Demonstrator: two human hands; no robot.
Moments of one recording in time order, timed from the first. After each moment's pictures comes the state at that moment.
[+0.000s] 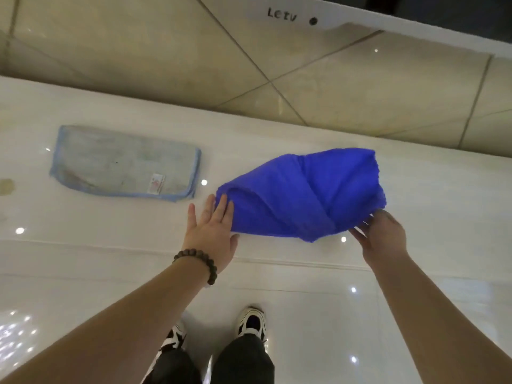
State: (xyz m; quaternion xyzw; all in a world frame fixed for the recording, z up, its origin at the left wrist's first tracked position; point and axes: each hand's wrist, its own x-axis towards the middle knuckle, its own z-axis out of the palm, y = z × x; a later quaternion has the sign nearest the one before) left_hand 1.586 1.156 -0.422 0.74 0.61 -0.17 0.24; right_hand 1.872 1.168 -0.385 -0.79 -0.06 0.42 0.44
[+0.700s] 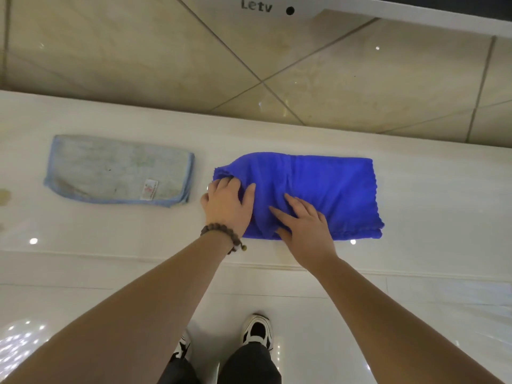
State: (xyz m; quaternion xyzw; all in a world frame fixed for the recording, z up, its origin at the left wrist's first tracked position) left_hand 1.636 1.207 -0.432 0.60 0.73 0.15 0.28; right_hand 1.803 1.160 -0.434 -0.63 -0.74 0.22 -0.02
